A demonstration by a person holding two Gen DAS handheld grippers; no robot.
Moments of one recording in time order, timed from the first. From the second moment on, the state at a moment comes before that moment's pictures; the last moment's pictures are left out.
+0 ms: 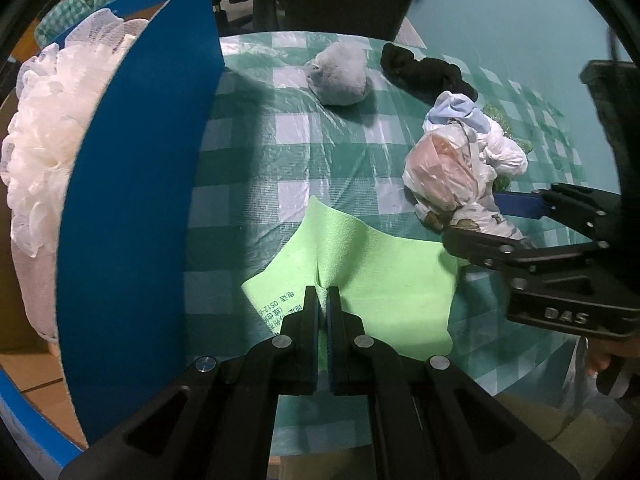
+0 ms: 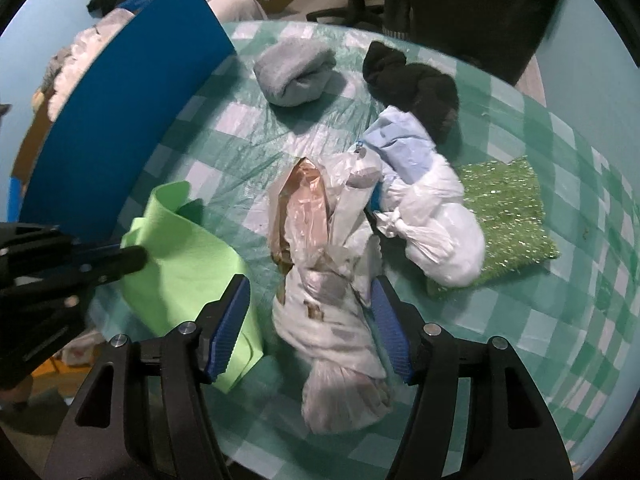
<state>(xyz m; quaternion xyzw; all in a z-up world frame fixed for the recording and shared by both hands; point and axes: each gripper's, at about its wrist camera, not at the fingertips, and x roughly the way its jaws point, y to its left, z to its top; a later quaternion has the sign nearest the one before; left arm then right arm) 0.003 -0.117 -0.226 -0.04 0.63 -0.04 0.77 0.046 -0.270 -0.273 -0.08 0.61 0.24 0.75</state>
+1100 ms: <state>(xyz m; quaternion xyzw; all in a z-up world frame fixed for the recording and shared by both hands) -0.004 -0.102 -0.143 -0.04 0.58 -0.07 0.81 0.016 -0.277 -0.204 -0.08 0.58 0.27 0.76</state>
